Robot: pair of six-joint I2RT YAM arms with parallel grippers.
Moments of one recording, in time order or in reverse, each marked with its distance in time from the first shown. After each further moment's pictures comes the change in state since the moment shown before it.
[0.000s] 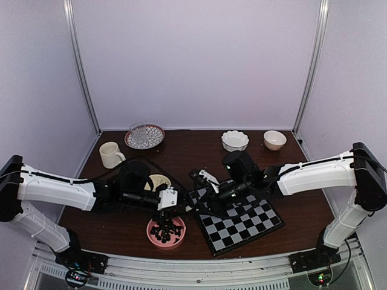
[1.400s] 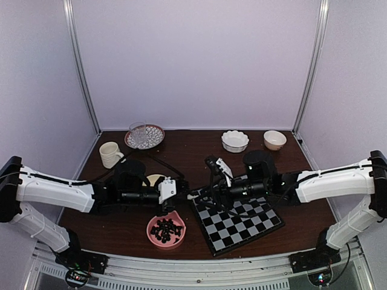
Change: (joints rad) left arm -0.010 -0.014 -0.024 0.161 -0.088 -0.139; right arm 0.000 -0.181 -0.173 0.254 0.184 0.079
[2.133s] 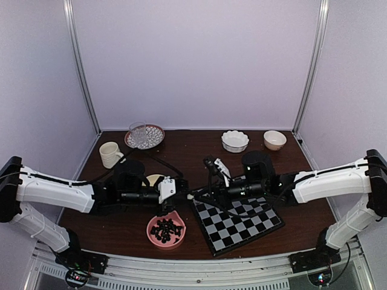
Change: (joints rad) left arm 0.000 -0.002 -0.006 0.021 0.008 -0.021; right arm 0.000 0.034 0.000 0.056 -0.026 0.034
